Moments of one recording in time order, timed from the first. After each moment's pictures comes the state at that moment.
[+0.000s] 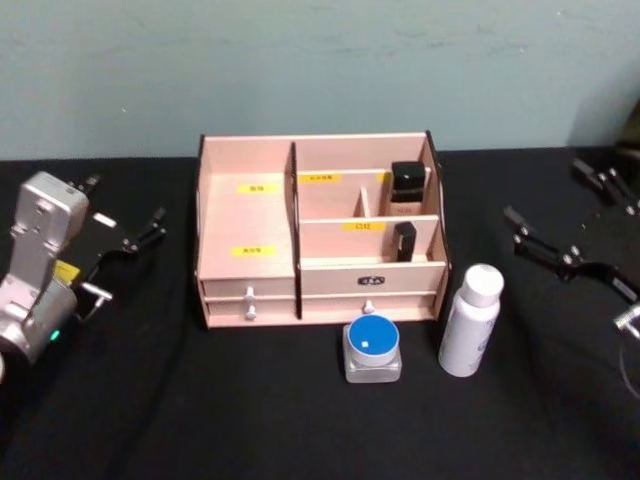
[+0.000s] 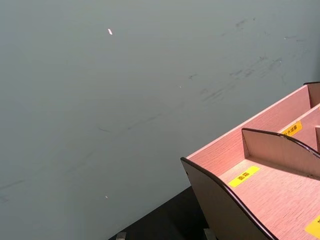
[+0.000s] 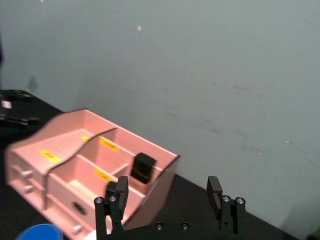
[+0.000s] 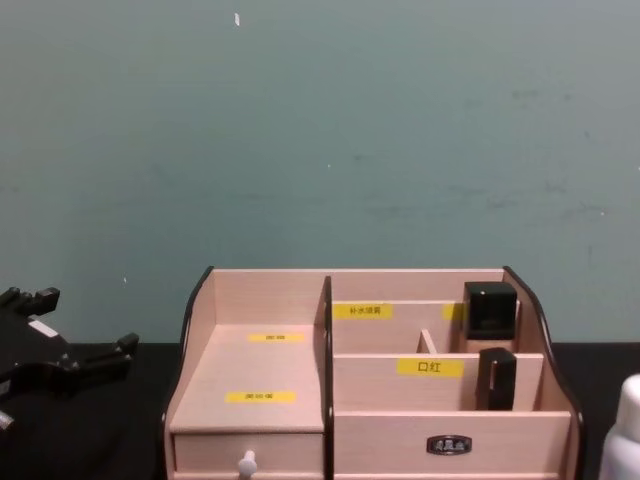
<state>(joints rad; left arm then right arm) -0.20 0.60 0.45 -1.41 -0.25 -0.12 0.03 -0.22 0.80 -0.16 -1.97 0.44 -0.07 0.09</state>
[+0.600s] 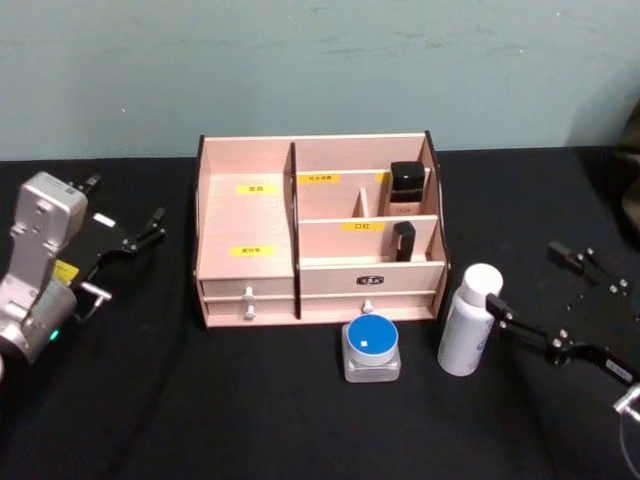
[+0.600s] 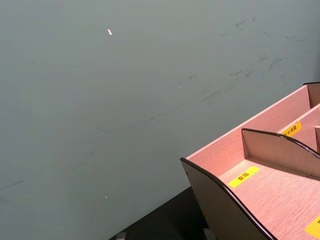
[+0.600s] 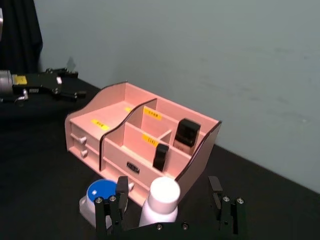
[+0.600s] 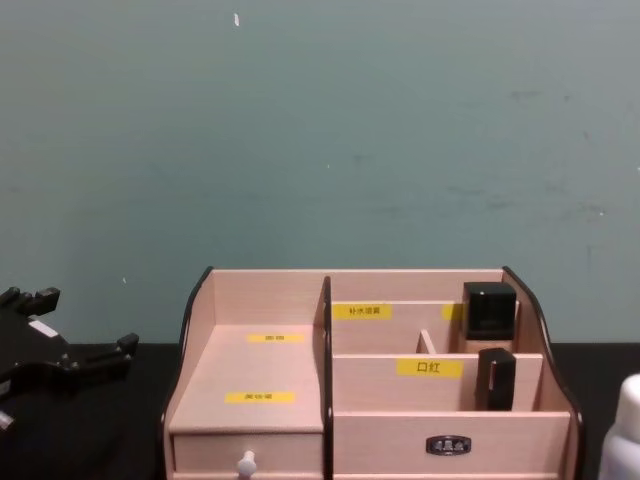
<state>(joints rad) -0.20 0.60 0.45 -1.41 -0.25 -0.12 0.03 -0.43 0.83 -0.11 -2.09 0.47 -0.02 0.14</state>
